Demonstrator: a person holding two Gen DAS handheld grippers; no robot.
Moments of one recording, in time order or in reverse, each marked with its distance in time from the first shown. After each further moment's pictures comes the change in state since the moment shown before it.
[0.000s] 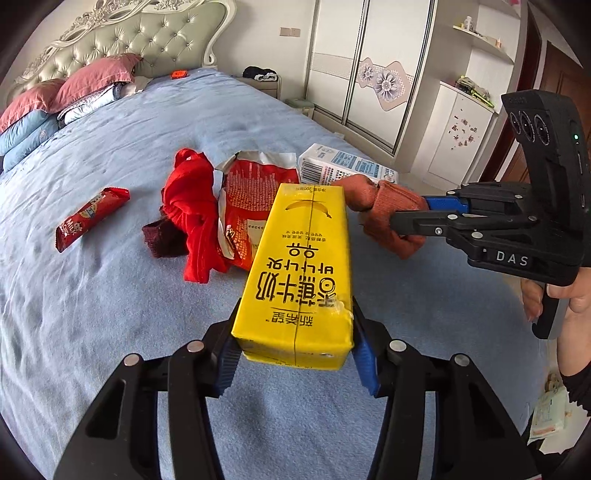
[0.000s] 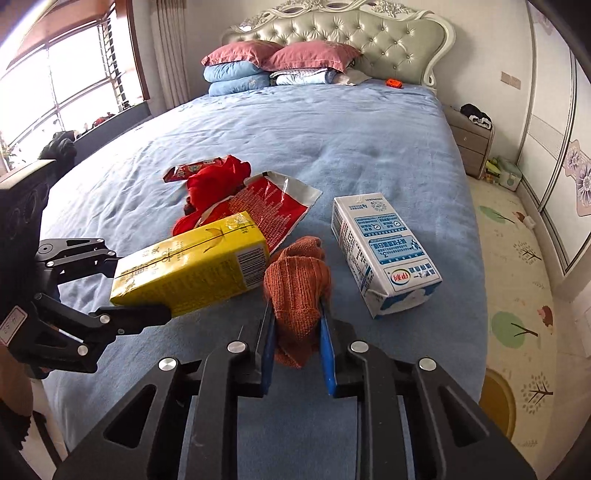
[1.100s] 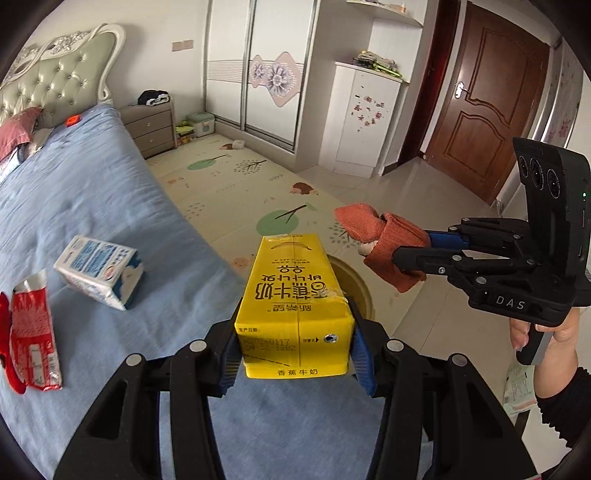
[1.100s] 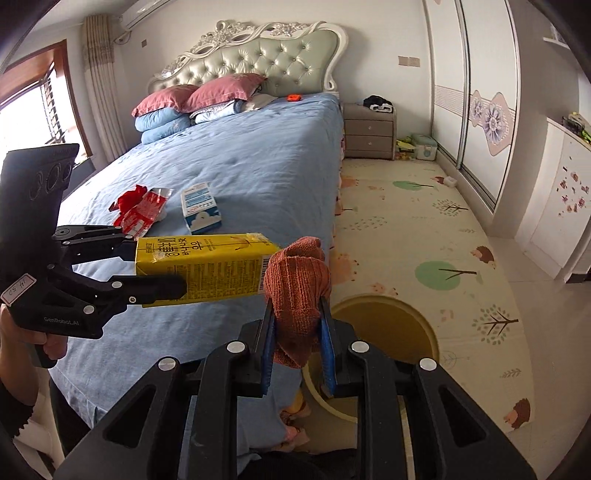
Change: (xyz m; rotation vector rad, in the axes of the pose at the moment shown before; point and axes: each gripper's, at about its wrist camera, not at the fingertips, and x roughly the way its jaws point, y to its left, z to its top) left arm 0.041 -0.241 0.064 0.230 0.012 -0.240; right arm -0.164 -0.148 -0.133 0.247 -0.103 -0.184
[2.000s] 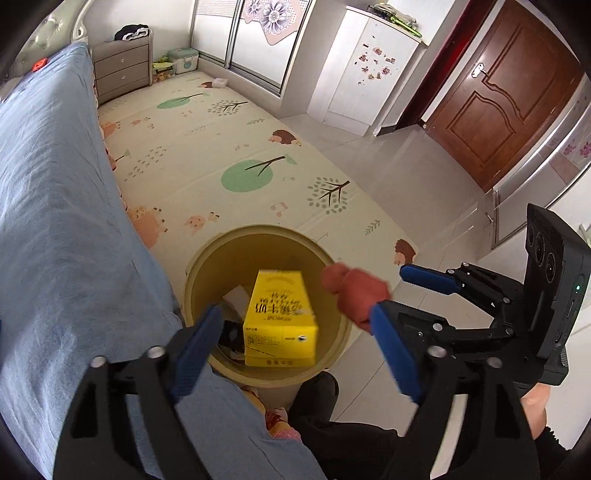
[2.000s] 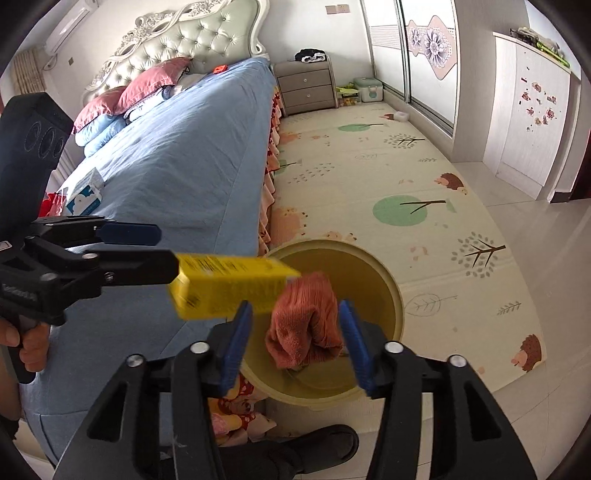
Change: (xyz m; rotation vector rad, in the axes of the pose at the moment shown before) left arm 0.161 -0.013 0.045 -0.132 0.214 -0.084; right arm 0.067 -0.119 -0.056 0.214 0.115 -0.093
